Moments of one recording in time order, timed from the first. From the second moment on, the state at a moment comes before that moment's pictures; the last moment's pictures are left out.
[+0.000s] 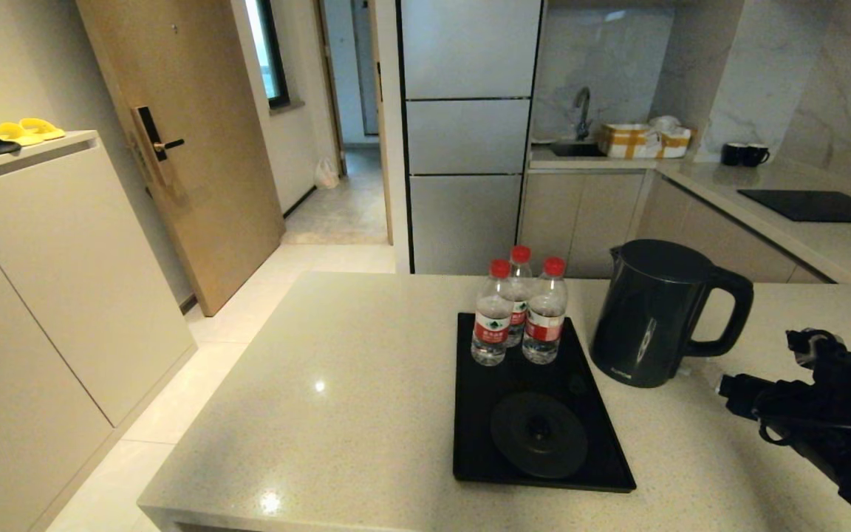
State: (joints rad) left arm 0.00 0.00 0.00 0.05 0.01 0.05; right arm -0.16 2.14 -0.24 -1.52 -0.08 0.16
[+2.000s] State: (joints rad) left arm 0.00 0.00 0.00 0.05 0.01 0.05; right arm -0.24 2.25 -0.64 -1.41 -0.10 -0.01
